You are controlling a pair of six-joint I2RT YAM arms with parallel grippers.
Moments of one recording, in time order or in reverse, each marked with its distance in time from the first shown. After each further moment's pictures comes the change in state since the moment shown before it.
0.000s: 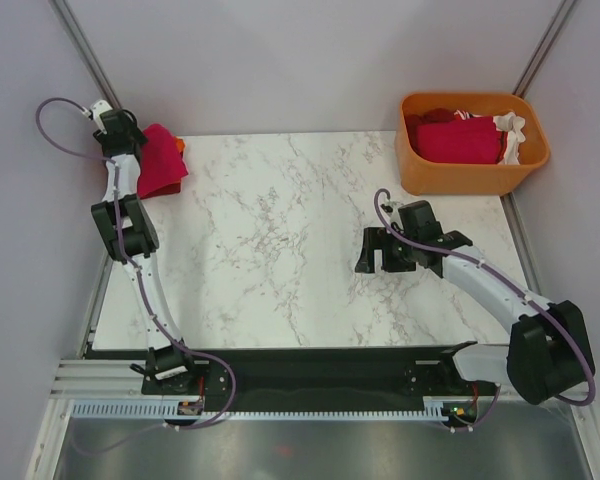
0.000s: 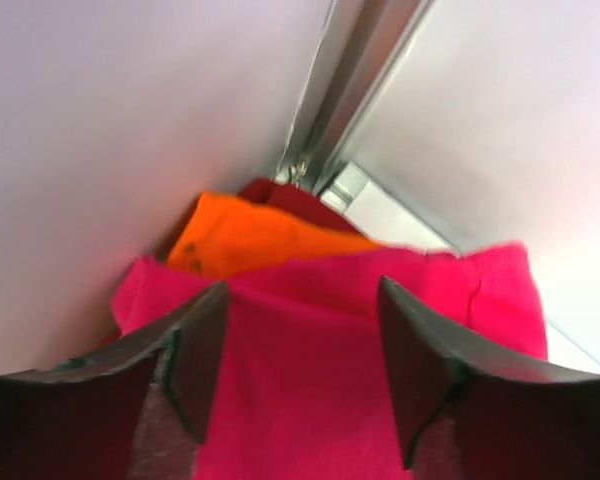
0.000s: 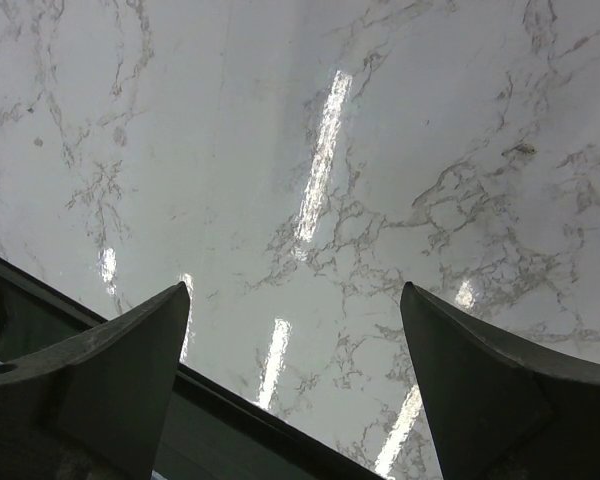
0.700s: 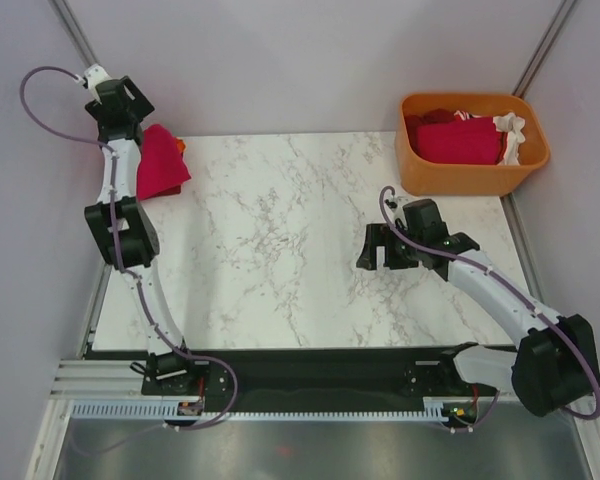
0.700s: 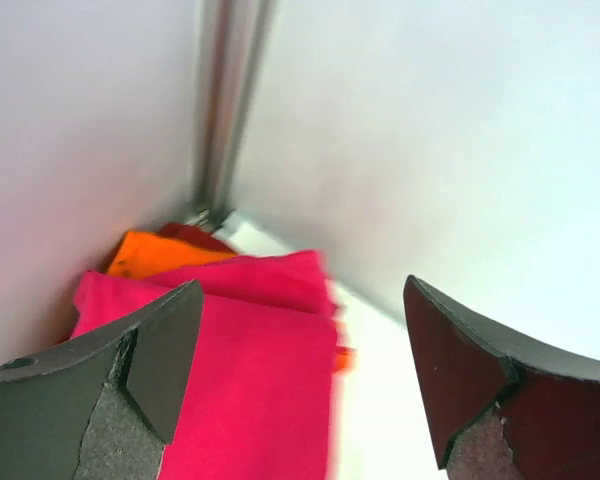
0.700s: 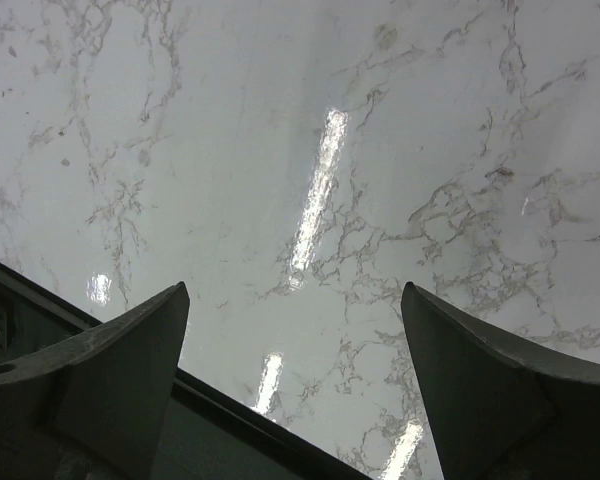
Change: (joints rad) left arm -0.065 -0.240 -0.091 -0.015 0.002 -0.016; right arm 0.000 -0.046 0.012 0.000 0.024 -0.003
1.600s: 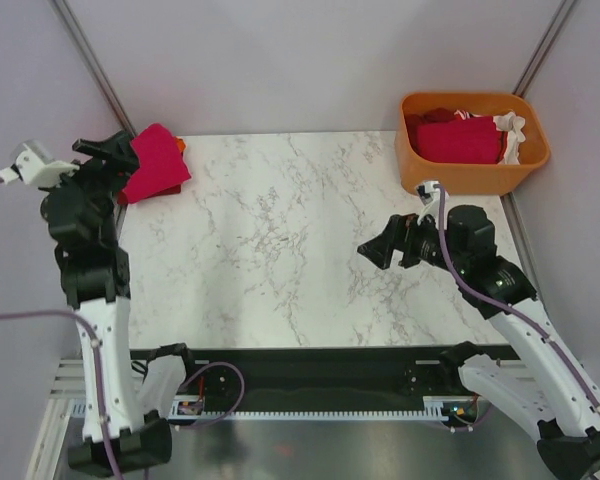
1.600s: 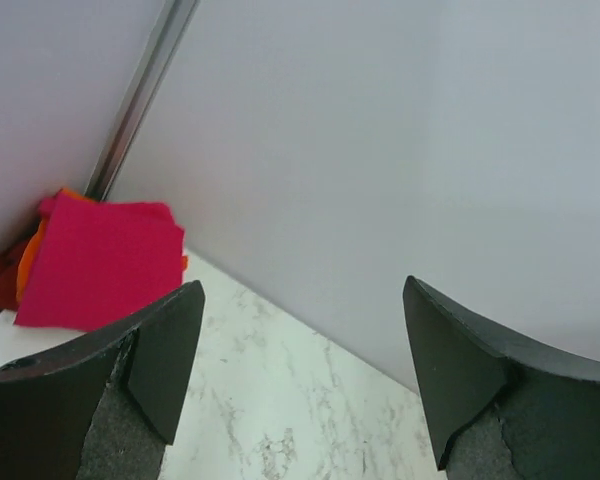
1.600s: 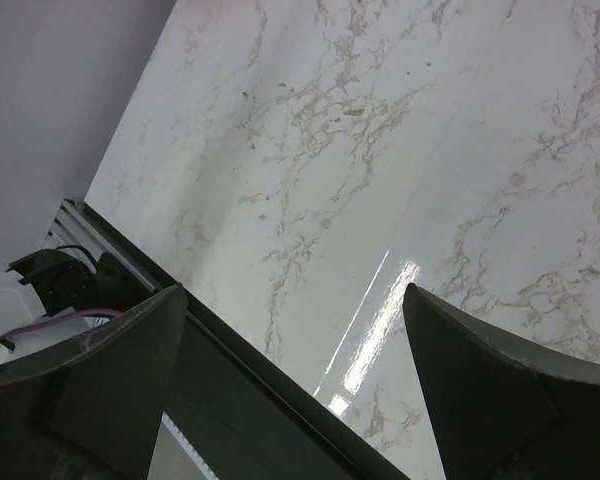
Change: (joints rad) left arm -0.038 -1.387 -1.070 0.063 0.126 -0.273; right arm 0.052 -0.393 0.088 -0.009 -0.092 0.105
